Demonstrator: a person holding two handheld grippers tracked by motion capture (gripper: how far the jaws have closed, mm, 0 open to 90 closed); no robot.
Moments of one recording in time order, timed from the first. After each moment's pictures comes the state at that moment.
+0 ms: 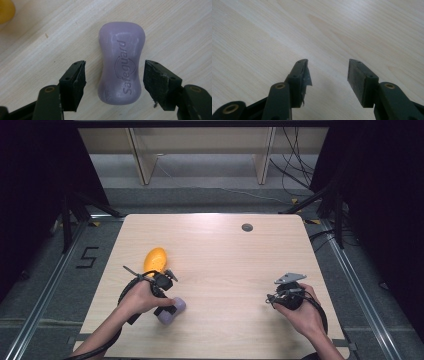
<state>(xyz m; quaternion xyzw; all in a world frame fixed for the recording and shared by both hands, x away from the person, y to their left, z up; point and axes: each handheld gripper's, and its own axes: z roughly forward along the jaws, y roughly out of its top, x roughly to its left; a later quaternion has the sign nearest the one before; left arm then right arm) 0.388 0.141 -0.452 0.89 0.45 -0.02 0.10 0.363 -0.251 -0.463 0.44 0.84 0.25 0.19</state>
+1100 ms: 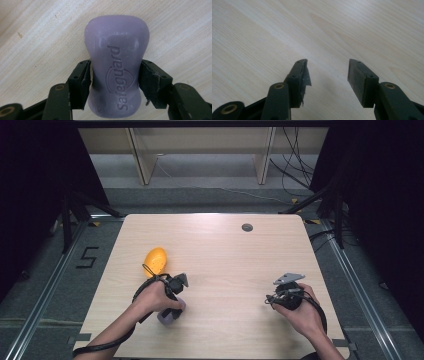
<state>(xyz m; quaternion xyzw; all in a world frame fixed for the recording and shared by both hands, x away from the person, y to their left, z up) 0.396 0.116 -0.477 0.90 0.43 -0.02 0.03 0.364 -0.249 -0.465 0.44 0.85 0.24 0.19</state>
